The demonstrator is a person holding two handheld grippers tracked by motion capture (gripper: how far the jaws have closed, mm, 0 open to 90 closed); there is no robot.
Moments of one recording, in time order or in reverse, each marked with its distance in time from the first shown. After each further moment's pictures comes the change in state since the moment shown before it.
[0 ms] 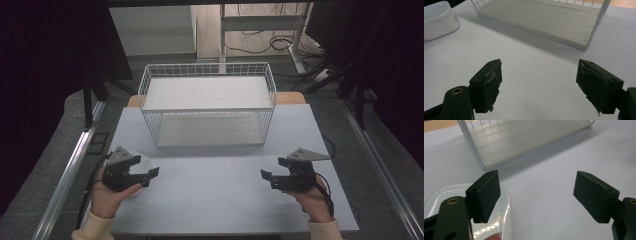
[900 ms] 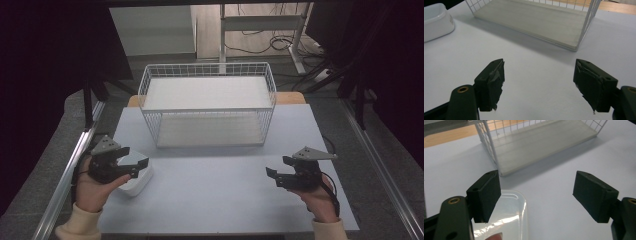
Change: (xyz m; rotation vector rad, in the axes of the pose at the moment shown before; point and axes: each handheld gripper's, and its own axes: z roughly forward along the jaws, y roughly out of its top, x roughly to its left) left arm 0.016 0.028 -0.030 0.003 0.051 -0.015; right arm -0.005 0.003 -0.012 -0.009 -0.033 -0.006
